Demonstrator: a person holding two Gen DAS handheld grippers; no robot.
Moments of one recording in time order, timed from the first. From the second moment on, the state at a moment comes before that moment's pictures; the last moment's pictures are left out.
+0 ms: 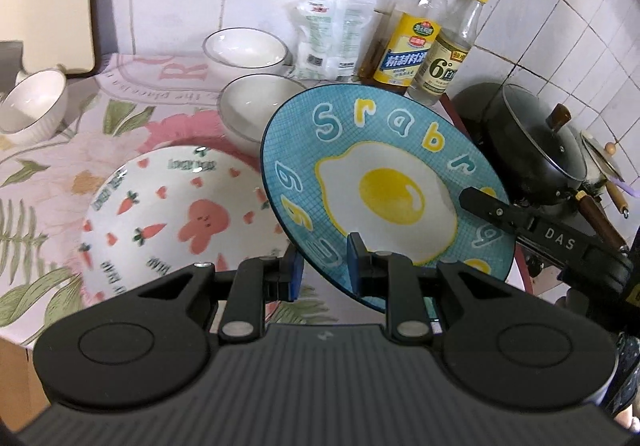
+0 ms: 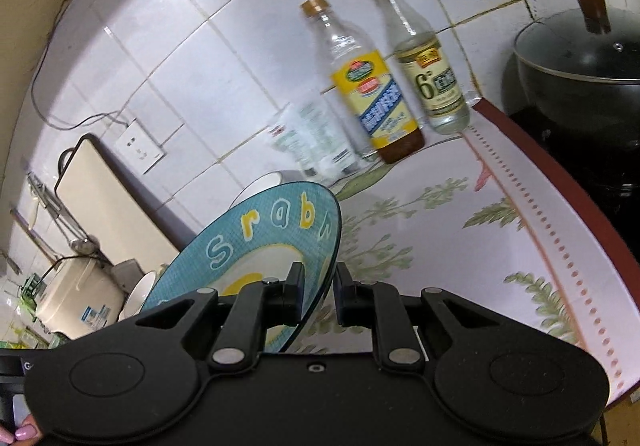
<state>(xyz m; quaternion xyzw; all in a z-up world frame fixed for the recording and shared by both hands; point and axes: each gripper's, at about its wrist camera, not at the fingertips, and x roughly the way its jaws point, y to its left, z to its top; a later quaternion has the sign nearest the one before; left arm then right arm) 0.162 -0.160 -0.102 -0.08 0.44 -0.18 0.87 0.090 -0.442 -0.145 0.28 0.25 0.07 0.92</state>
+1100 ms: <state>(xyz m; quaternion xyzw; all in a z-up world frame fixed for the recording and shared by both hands) 0.147 -0.033 -0.154 -0.13 0.50 -0.14 0.84 0.097 -0.319 -0.171 0.24 0.34 0.09 0.90</state>
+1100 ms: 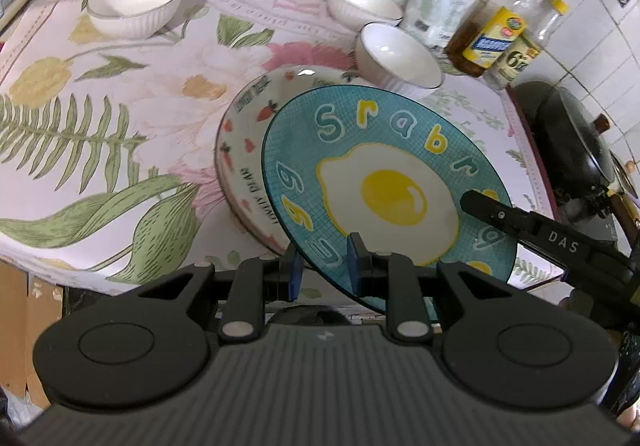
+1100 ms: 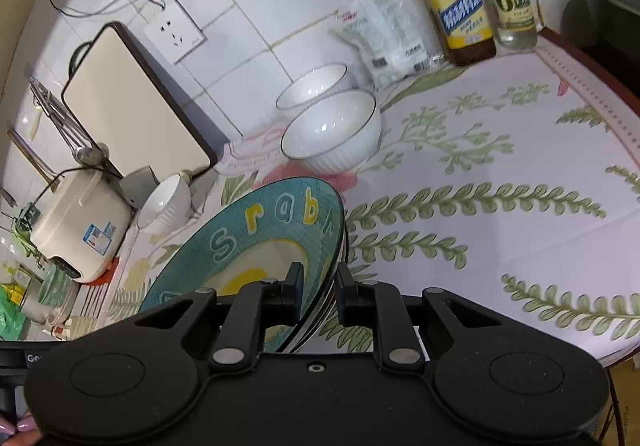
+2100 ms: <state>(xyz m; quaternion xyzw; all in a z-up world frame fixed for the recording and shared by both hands) 0.161 -0.011 -0.173 -0.16 0.52 -0.11 0.83 0.133 -0.272 -0.173 0.13 0.40 0.08 0.90</state>
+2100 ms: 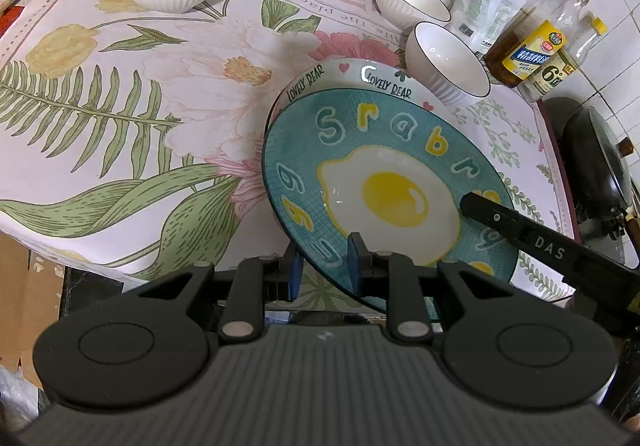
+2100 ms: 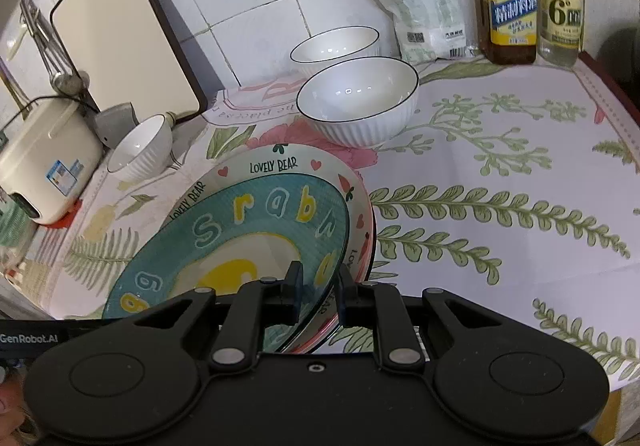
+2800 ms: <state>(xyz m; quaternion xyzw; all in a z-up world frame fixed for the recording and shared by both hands) 0.164 -0.026 -0.181 -0.16 0.52 -0.08 0.83 0.129 -0.235 -0.183 -0.03 0.35 0.03 0.94</state>
